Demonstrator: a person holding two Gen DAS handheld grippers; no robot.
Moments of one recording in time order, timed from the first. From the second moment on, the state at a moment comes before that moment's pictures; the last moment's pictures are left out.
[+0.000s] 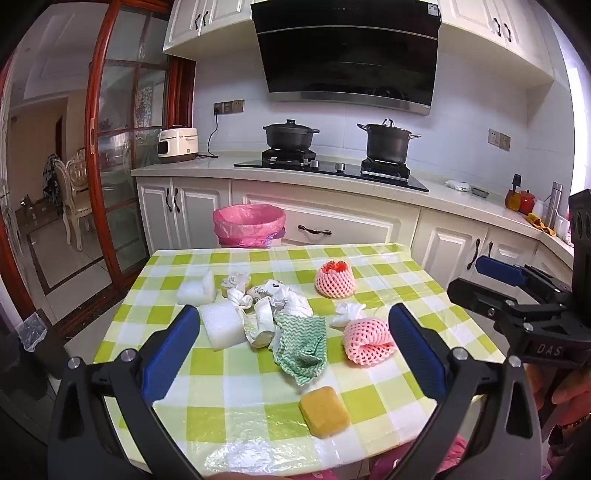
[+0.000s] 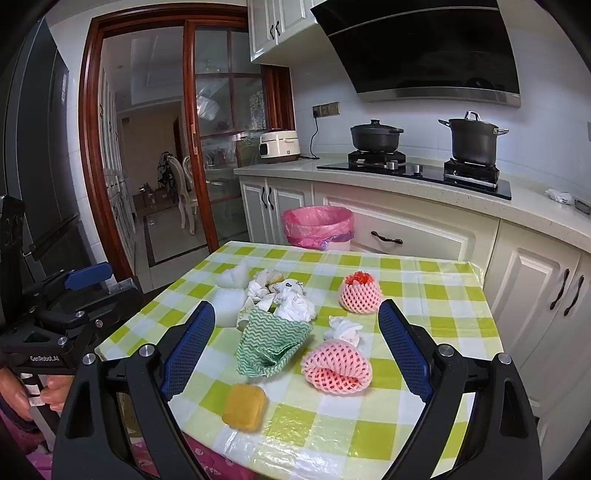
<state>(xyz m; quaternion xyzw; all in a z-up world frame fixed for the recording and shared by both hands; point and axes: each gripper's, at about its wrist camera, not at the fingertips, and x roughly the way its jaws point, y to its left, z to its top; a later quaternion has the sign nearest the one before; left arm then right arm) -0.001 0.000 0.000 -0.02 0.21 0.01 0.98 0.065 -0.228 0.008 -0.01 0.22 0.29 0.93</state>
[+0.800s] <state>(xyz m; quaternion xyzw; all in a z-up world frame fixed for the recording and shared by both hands) 0.000 0.000 0.000 -0.02 0.22 0.00 0.98 0.062 -0.232 0.009 0.00 0.22 0.29 0.93</state>
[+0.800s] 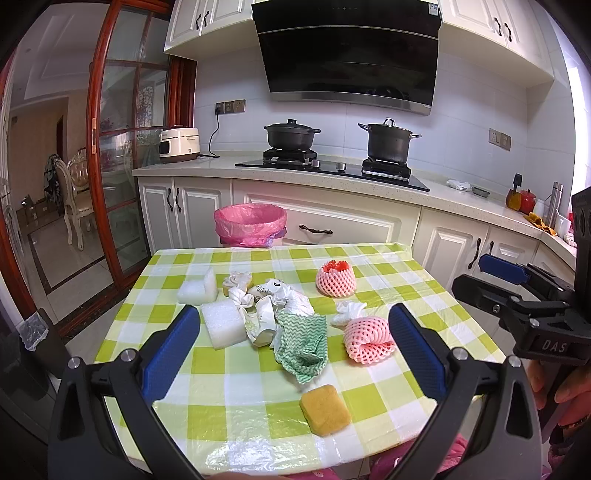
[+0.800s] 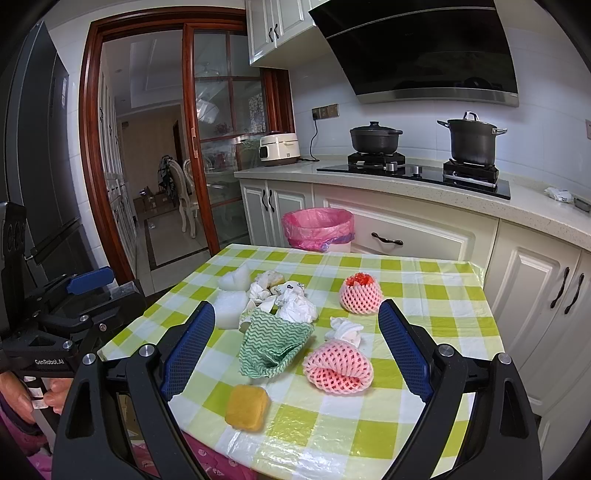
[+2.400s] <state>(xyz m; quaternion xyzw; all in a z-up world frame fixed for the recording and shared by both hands) -0.002 0.000 0.003 -0.02 0.22 0.00 0.98 0.059 -0.231 0.016 0.01 0.21 0.29 0.93</state>
